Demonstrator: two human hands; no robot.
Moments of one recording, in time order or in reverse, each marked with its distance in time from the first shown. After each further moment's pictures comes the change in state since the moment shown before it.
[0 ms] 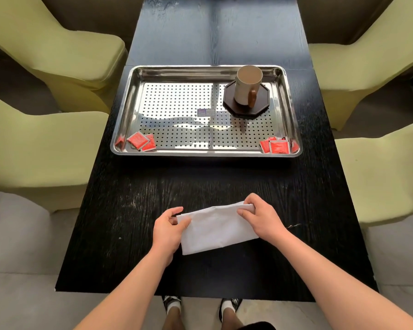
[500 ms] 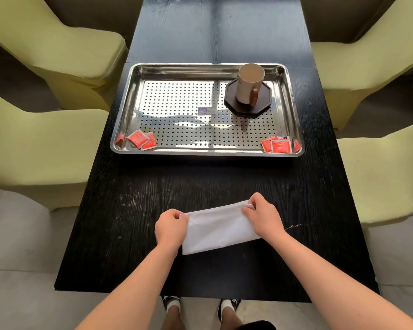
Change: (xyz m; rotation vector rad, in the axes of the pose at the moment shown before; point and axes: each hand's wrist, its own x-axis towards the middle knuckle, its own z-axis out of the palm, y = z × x) left_hand 0.006 0.011 0.013 0.298 0.147 -0.083; right_hand 0.008 -0.001 0.009 -0.083 0.114 0.160
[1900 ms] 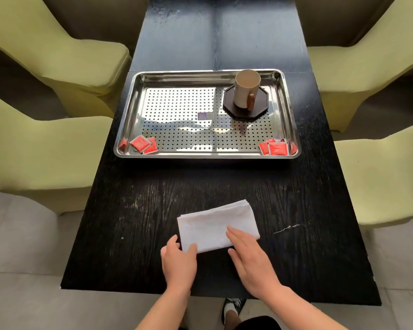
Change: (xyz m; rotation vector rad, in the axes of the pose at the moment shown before) left_hand -0.069 -0.040 0.018 0.015 0.098 -0.011; right_hand -0.099 0.032 0.038 -0.070 -0.004 -0.567
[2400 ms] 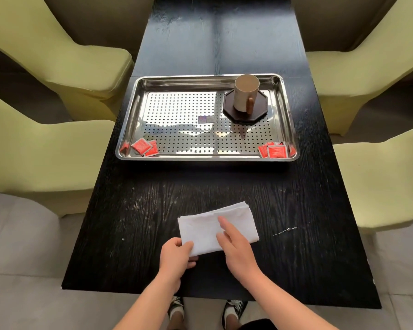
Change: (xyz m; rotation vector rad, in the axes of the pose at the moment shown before) left_hand 0.016 0.007 -0.012 -0.301 -0.271 -0.145; right_hand 0.037 -0.030 0.008 0.597 -0.062 0.425
